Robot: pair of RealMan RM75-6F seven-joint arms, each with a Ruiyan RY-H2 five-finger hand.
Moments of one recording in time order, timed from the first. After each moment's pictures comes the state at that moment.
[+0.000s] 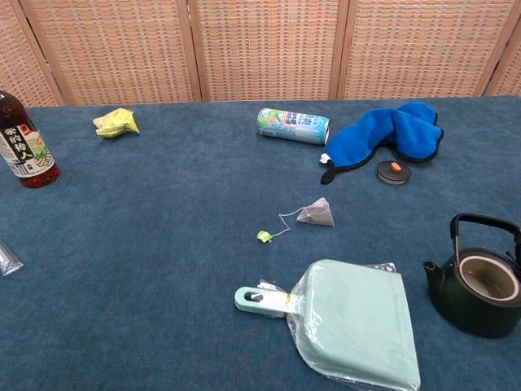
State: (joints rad) left arm -0.02 -1.19 -0.02 -1.61 1.54 1.57 0.19; right arm 0.13 -1.27 0.09 -1.66 -1.46 1.48 -0.25
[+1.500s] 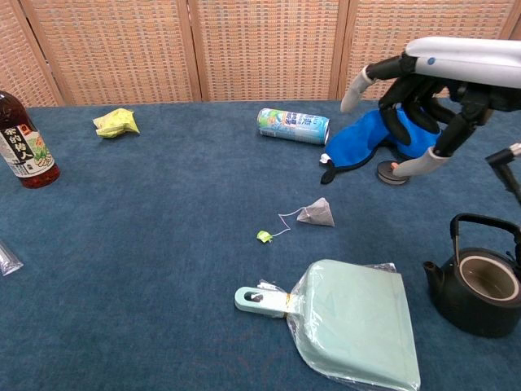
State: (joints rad) left arm -0.04 -1.15 -0.05 -1.64 1.50 1.54 0.24; right arm 0.60 -1.24 0.24 -1.79 -1.45 0.94 -0.14
